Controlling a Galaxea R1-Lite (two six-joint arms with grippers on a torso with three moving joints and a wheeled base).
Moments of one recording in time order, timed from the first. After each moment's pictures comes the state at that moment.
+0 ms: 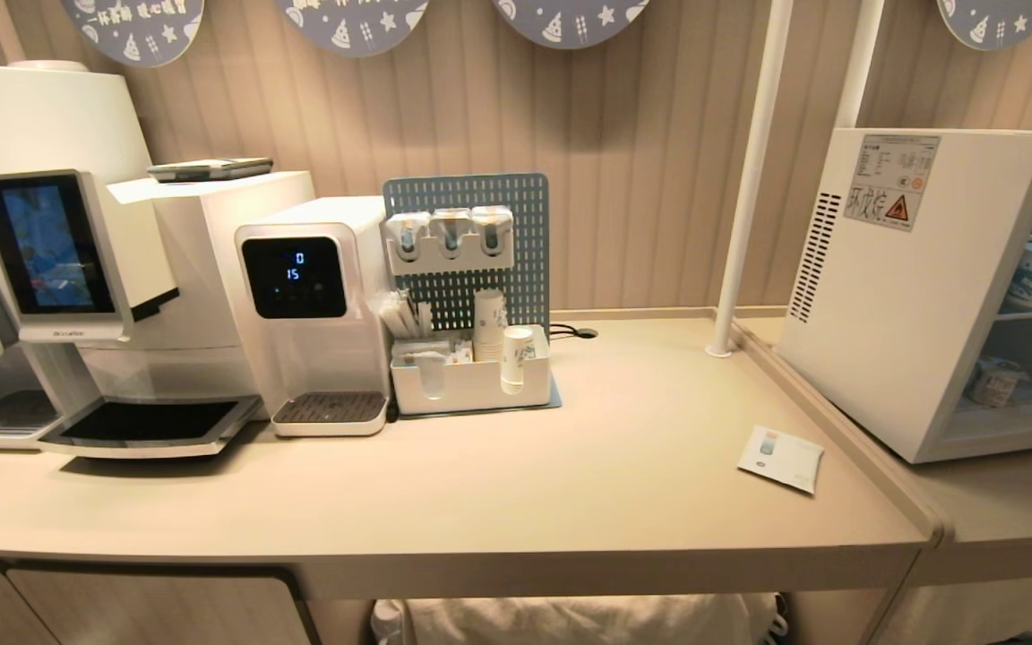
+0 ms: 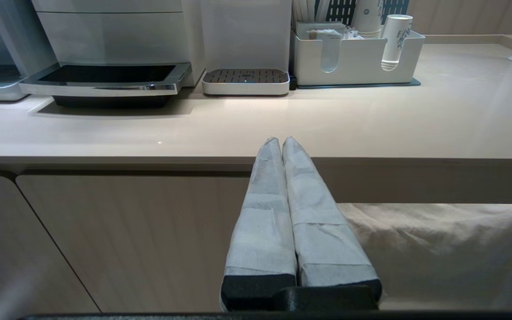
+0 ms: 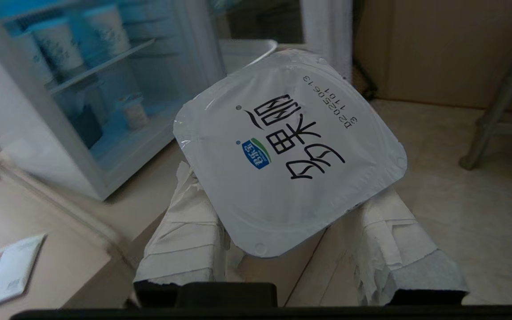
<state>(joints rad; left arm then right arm) 0.00 0.00 0.00 0.00 0.01 -0.01 0.10 0.31 -0.36 0.03 -1.10 0.02</state>
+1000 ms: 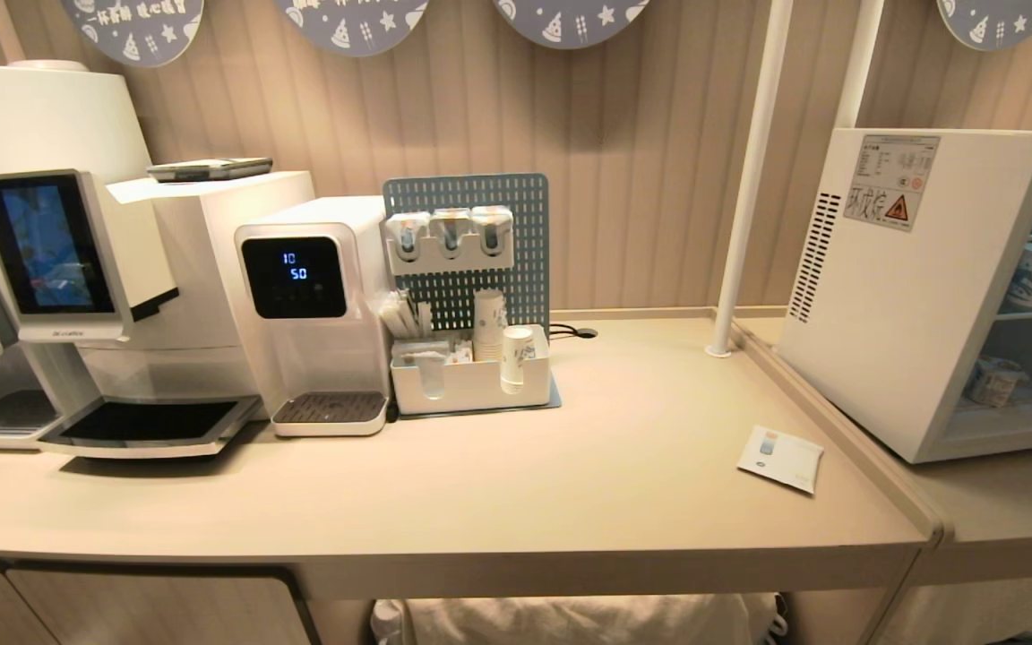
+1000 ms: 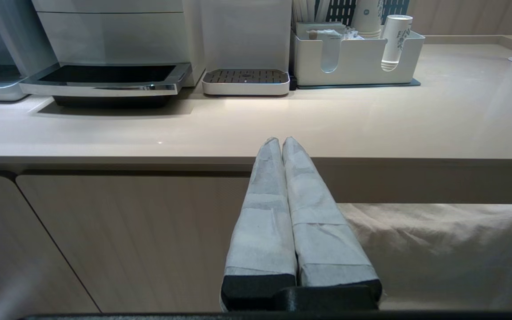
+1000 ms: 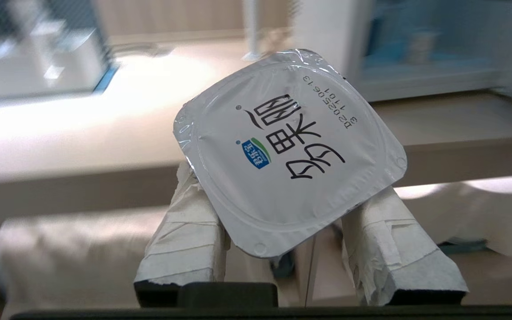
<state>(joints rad) 0.00 0.00 0.00 0.00 0.01 -0.01 0.00 0.00 -0.07 0.10 -0.12 -0.03</state>
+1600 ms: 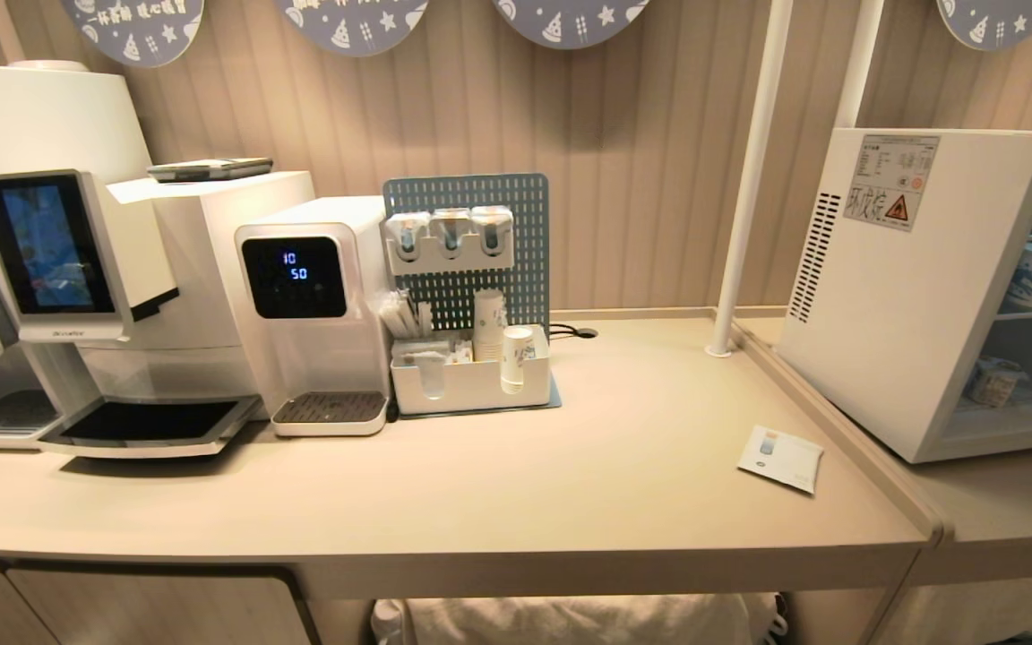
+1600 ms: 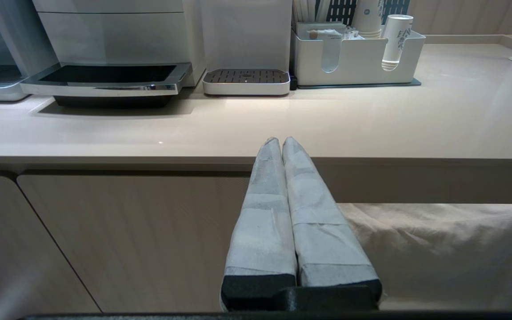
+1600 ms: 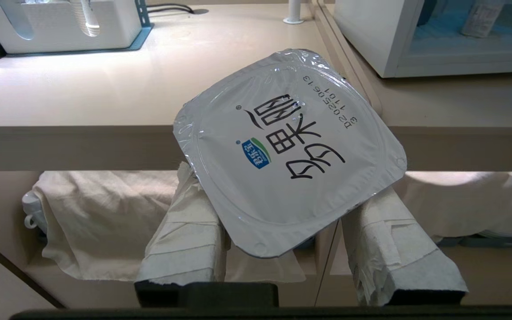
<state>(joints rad) 0.00 0.00 0.00 0.00 0.01 -0.01 0.00 0.00 -0.08 0.21 0.01 -0.04</state>
